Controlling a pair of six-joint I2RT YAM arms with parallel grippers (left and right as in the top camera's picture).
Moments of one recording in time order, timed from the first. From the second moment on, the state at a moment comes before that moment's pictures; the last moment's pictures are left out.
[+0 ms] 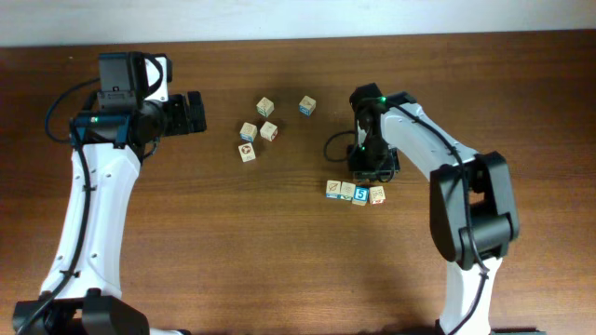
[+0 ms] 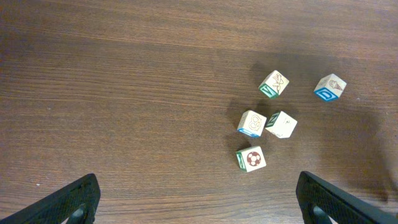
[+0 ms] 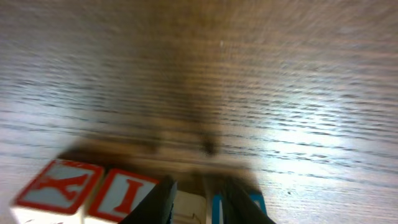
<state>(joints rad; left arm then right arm) 0.02 1.60 1.49 -0.80 0.09 -0.08 0.28 2.12 1.58 -1.08 -0.09 0.26</state>
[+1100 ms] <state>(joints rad) 0.02 1.60 1.49 -0.80 0.09 -0.08 0.22 1.84 1.17 -0.90 -0.09 0.50</state>
